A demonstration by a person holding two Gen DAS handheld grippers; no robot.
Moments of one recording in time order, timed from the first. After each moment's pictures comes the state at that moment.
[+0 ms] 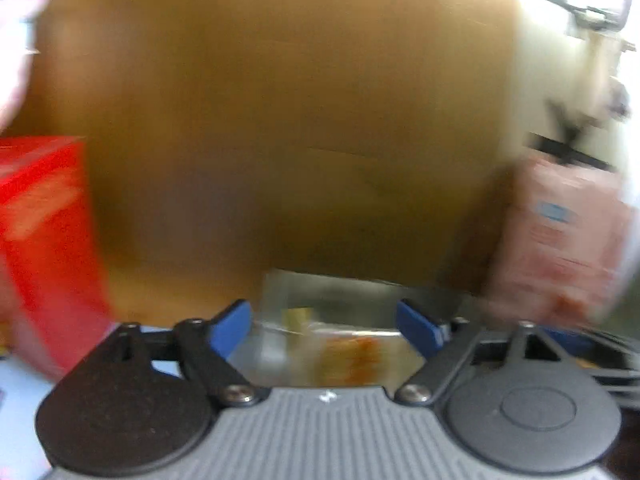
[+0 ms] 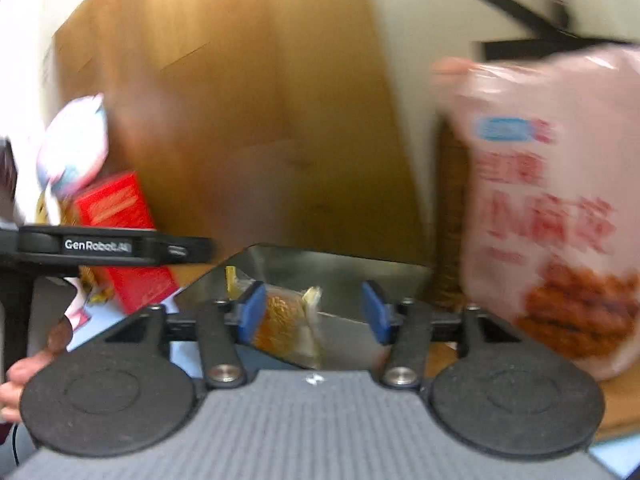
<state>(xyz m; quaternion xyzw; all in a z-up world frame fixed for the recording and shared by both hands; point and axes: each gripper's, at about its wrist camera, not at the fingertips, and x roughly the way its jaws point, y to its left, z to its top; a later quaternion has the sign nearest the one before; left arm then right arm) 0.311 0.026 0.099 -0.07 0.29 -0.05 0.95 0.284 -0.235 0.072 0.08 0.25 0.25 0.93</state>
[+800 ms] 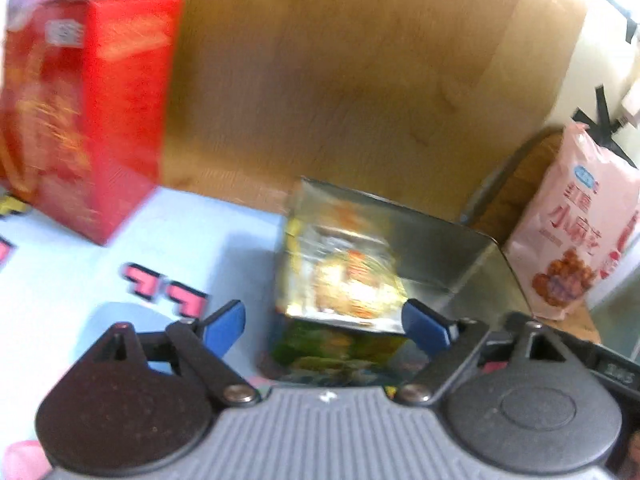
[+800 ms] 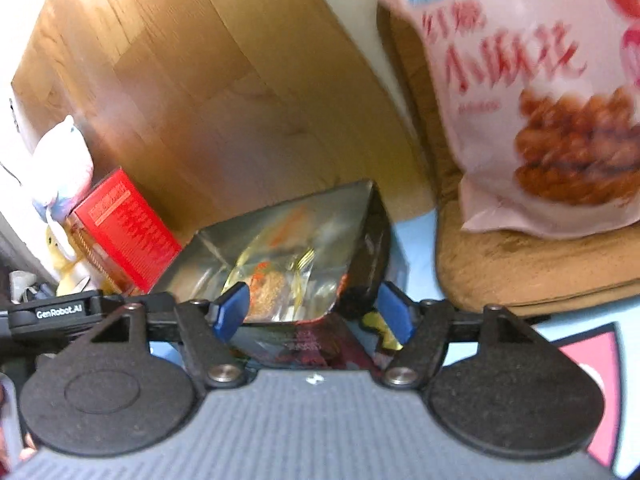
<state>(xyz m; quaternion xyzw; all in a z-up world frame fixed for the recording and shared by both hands) 0.266 0.065 0.067 -0.16 0.39 -0.04 0.91 0.269 -0.234 0.040 0.18 0.34 0.23 0.89</state>
